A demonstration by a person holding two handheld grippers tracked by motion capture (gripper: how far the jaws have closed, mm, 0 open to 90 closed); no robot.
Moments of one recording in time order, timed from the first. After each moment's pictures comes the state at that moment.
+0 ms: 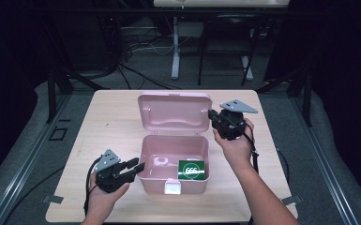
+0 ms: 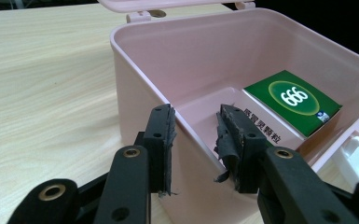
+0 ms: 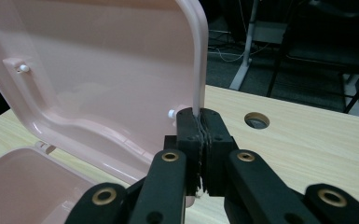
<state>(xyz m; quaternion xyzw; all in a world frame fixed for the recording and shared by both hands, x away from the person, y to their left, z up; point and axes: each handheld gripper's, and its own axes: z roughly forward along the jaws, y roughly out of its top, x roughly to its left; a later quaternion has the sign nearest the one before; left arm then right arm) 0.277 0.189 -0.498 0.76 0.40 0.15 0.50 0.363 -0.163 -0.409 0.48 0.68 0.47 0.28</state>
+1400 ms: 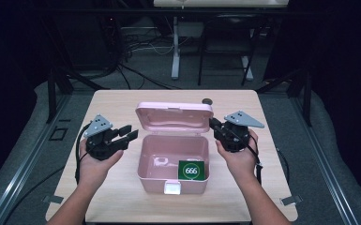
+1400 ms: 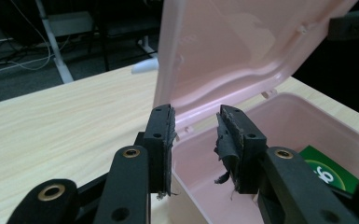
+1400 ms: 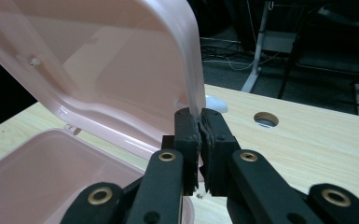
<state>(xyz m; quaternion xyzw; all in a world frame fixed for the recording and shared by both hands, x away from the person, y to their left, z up) 0.323 0.194 -0.413 0.74 0.38 0.21 0.50 0.332 -0.170 -0.417 0.46 0.68 0.50 0.28</state>
